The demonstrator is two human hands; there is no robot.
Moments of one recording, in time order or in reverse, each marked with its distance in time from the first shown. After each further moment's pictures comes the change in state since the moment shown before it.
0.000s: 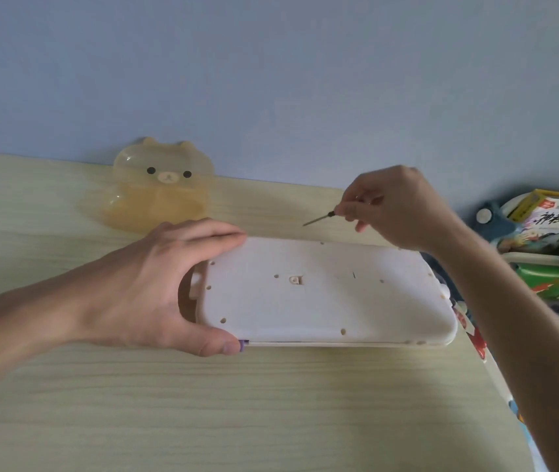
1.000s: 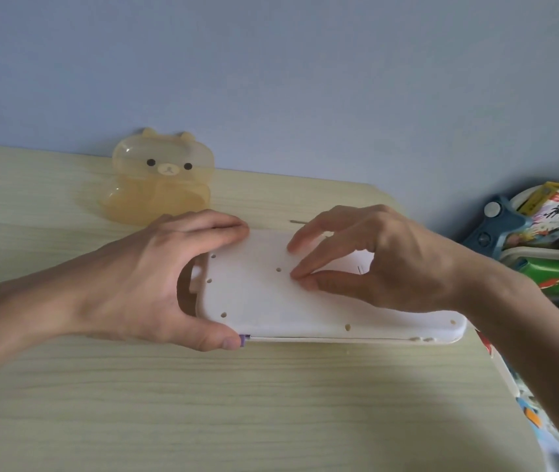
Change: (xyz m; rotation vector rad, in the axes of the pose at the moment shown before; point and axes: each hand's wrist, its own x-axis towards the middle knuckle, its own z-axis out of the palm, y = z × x) left_hand 0.002 -0.004 0.002 0.015 0.045 0.045; right_hand -0.054 -0.031 0.009 0.009 -0.348 -0.506
